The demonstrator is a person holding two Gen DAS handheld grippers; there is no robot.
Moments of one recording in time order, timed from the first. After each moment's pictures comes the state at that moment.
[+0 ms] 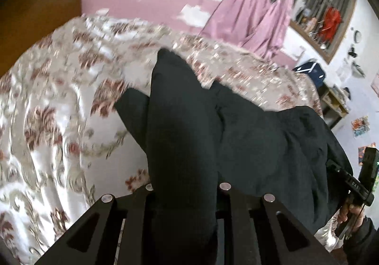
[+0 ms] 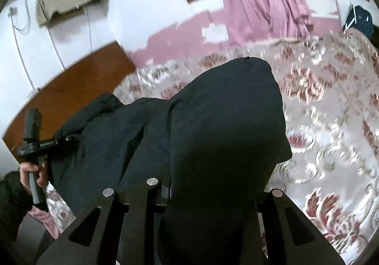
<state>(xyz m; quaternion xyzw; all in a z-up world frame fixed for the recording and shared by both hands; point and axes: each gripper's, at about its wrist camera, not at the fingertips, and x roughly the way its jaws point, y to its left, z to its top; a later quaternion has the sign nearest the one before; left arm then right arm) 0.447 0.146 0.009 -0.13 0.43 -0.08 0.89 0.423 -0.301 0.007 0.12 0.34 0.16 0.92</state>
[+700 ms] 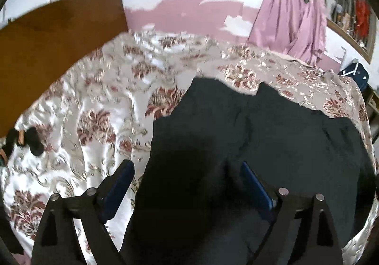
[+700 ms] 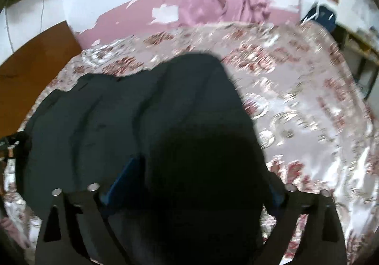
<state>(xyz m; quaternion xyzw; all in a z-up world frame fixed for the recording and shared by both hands) 0.407 0.131 0.025 -0.04 0.38 0.08 0.92 0.406 -0.287 0.002 0.05 0.38 -0.03 0.92</state>
